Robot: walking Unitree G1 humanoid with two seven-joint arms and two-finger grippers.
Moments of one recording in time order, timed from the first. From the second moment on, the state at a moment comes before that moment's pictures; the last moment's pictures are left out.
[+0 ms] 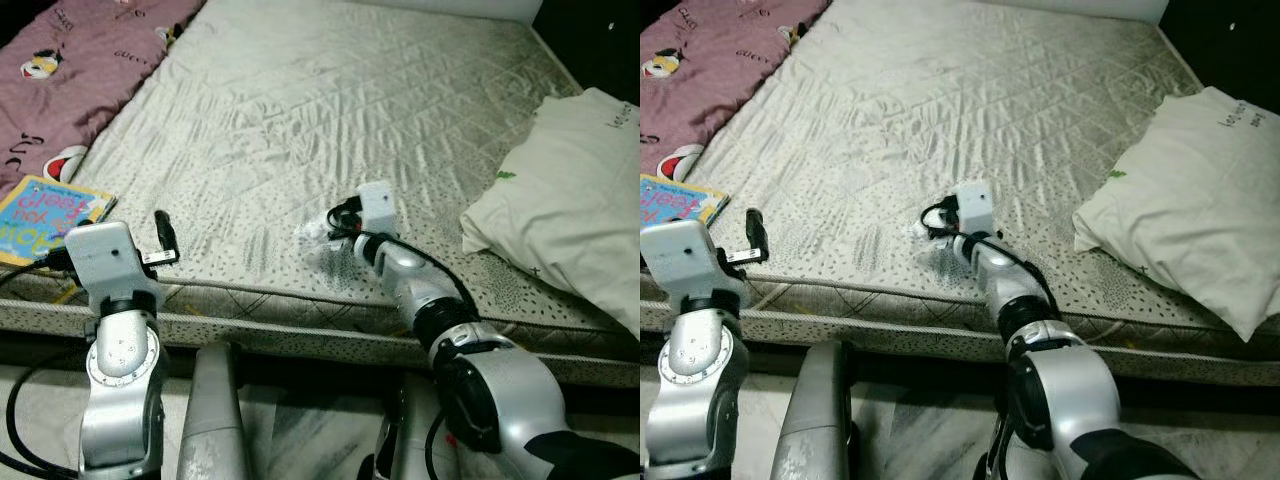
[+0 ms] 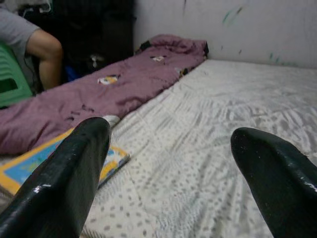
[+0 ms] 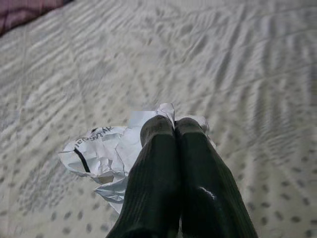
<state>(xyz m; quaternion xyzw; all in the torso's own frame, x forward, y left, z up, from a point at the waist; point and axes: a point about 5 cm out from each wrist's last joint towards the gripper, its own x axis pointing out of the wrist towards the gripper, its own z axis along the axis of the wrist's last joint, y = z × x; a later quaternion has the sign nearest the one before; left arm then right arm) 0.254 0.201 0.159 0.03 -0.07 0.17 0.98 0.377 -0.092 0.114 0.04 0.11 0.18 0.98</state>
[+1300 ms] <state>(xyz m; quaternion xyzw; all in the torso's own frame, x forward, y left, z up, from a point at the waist) 0.226 0.178 0.129 0.02 -0.05 0.11 0.99 0.283 -0.155 0.131 0.03 -0.03 0.06 1.00</state>
